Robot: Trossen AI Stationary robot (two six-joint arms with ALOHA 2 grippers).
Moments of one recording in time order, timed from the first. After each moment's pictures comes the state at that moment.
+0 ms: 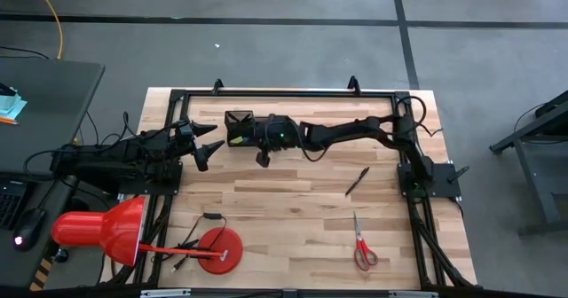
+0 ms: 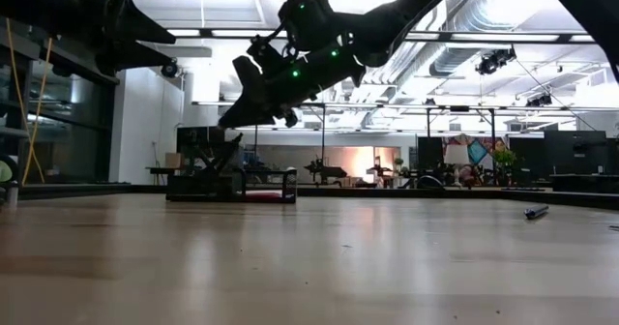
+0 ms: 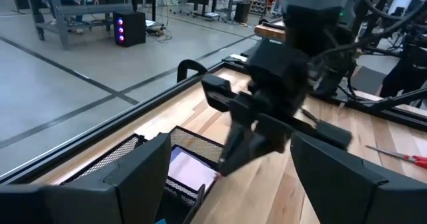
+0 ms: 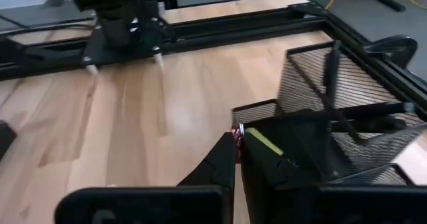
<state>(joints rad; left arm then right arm) 0.15 0.30 0.31 -0.20 -0.43 -0.21 -0.16 2.12 1.44 0.28 0.00 0.05</state>
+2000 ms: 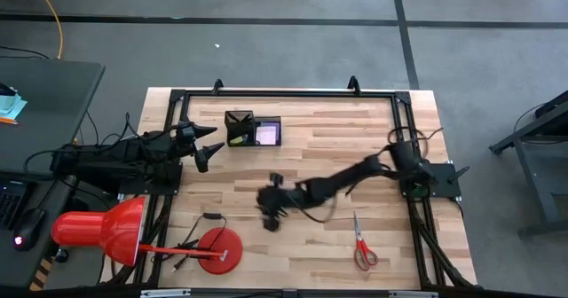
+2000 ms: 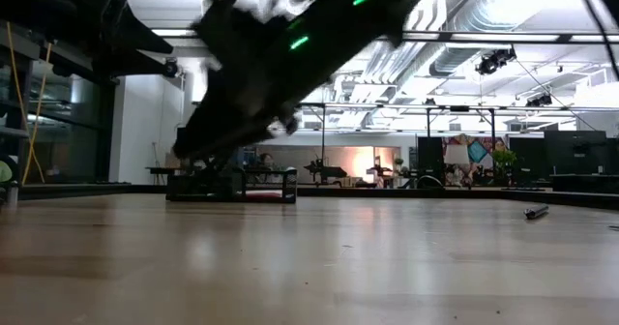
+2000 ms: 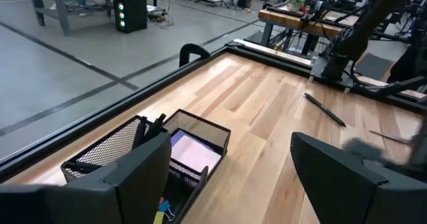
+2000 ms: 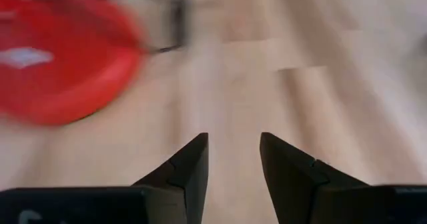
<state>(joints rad) 0.15 0.30 0.31 -0.26 -0.43 -0.24 0.24 2.17 1.46 0.05 0.25 0.20</state>
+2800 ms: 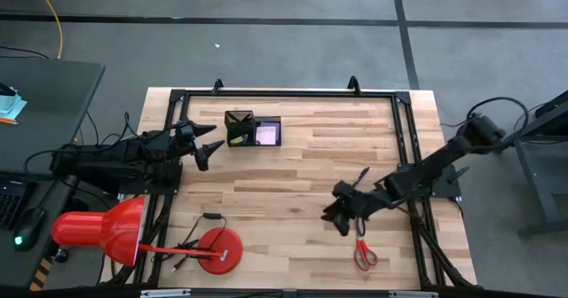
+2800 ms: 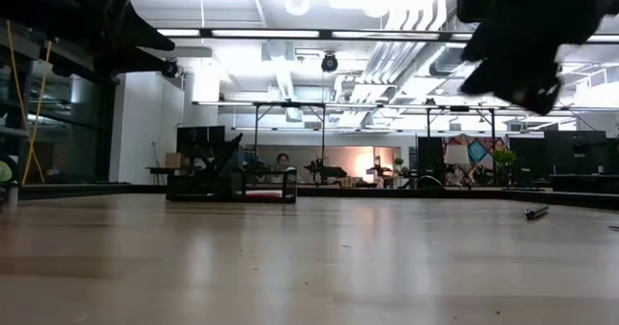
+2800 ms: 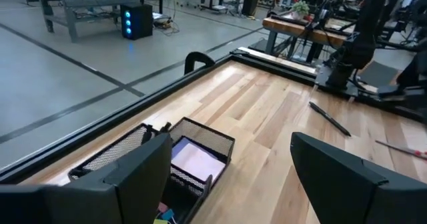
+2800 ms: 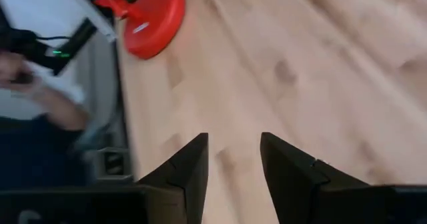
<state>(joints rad) 0.15 0.31 0.31 -0.23 -0.45 -0.23 0.51 1.36 0.67 0.04 0.25 0.99</state>
